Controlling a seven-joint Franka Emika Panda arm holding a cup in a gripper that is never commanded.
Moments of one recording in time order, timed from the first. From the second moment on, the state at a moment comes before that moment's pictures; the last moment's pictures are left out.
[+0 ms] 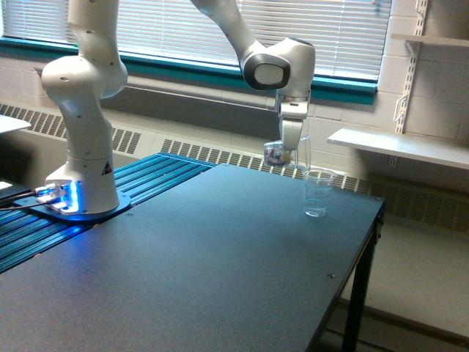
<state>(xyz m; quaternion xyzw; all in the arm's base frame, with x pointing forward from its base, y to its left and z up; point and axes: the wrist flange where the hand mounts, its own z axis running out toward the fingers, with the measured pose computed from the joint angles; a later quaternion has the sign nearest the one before) 0.450 0.254 0.281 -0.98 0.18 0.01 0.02</state>
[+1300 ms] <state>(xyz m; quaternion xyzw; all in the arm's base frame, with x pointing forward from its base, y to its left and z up) 0.460 0.274 0.293 -0.97 0.22 0.07 0.05</state>
